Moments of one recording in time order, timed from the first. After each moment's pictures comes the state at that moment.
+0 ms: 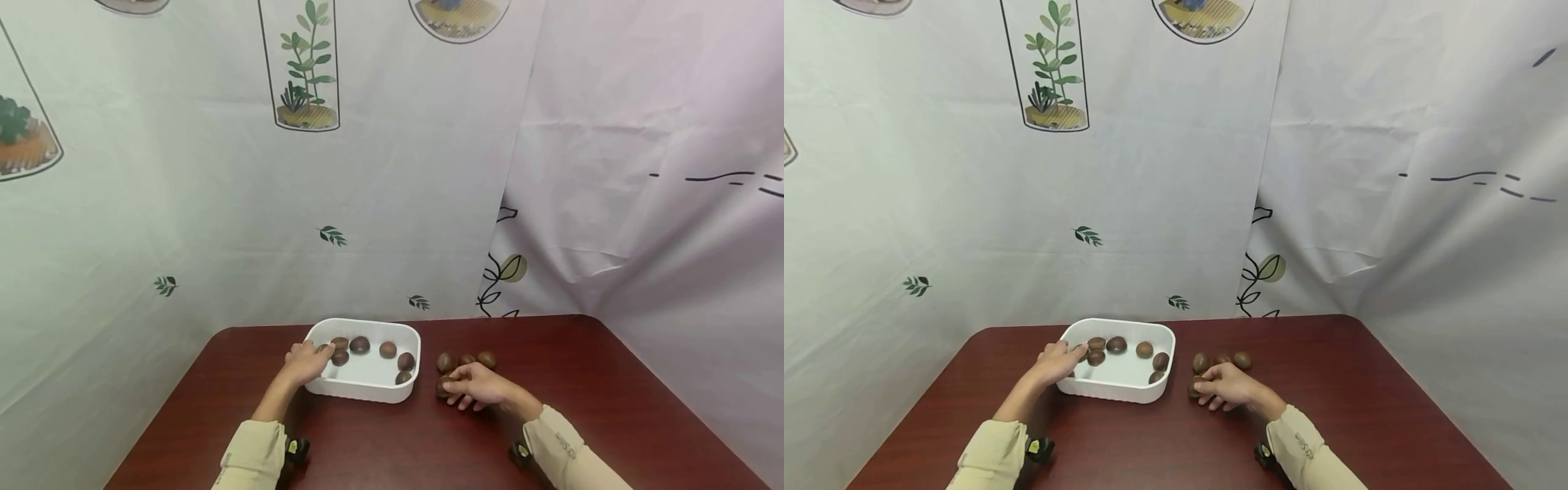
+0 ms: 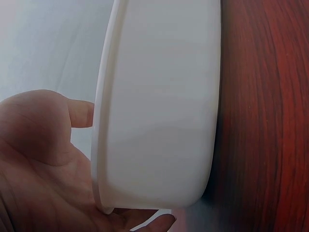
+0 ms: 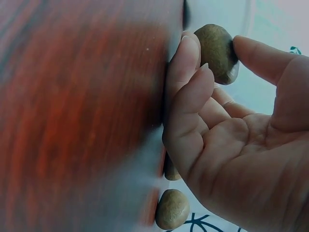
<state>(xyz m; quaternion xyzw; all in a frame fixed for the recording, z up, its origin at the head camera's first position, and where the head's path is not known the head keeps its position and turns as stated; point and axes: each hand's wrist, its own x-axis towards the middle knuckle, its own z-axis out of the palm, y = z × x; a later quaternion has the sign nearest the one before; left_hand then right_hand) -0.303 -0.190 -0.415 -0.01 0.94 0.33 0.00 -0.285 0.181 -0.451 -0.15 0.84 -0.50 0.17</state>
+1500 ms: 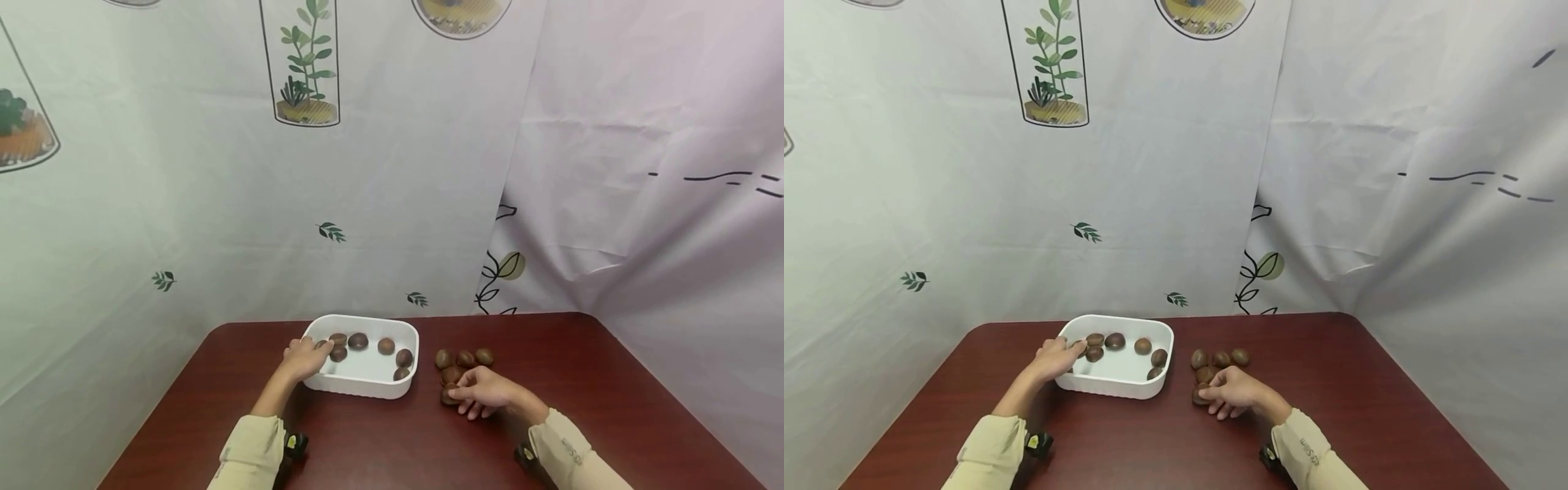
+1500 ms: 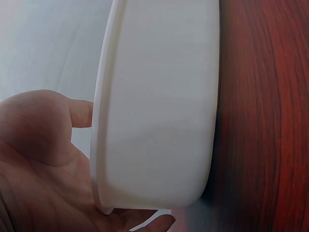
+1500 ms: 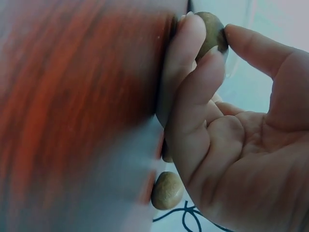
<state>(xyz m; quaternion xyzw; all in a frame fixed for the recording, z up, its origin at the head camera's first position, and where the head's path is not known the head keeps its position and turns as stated) -0.305 -0.191 -0.415 0.00 0.95 0.32 0.01 -0.267 0.190 -0.445 -0.11 0.85 -0.47 0.19</state>
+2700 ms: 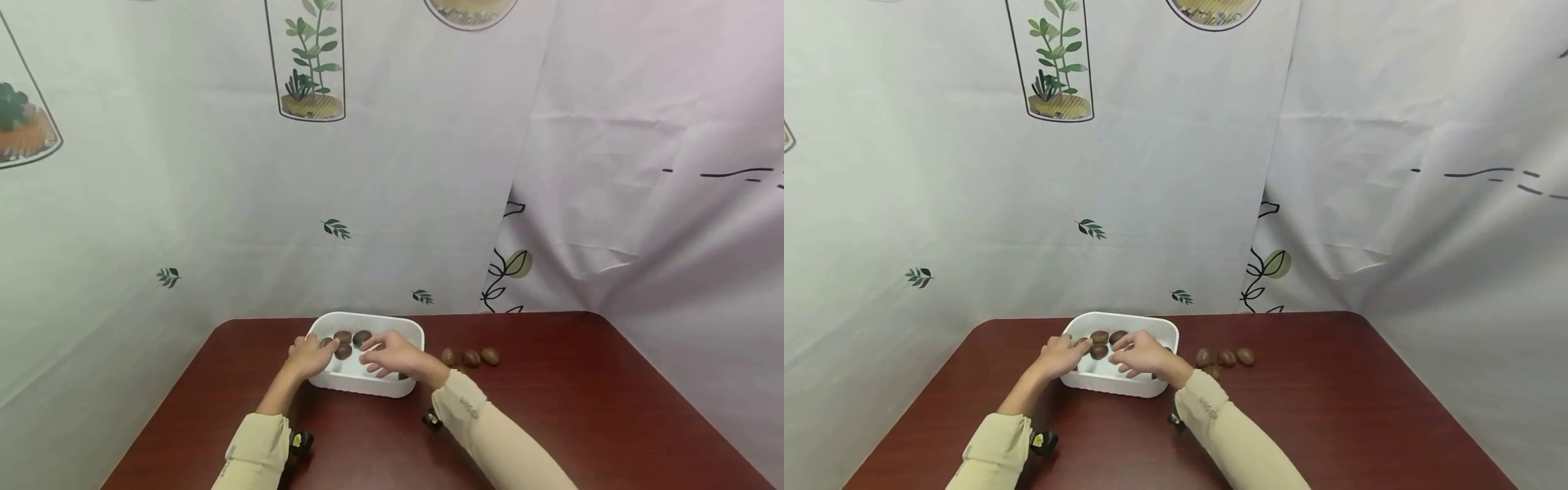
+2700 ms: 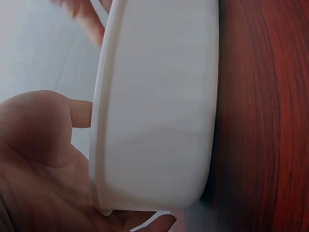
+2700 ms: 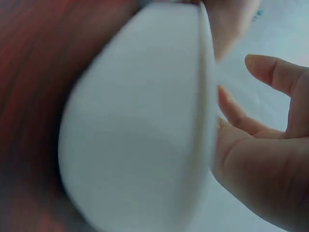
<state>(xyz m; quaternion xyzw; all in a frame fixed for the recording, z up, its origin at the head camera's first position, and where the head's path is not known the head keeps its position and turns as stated) -0.307 -0.191 -0.419 0.00 0.95 0.32 0.00 -0.305 0.020 -0.404 -0.18 0.81 -0.53 0.14</state>
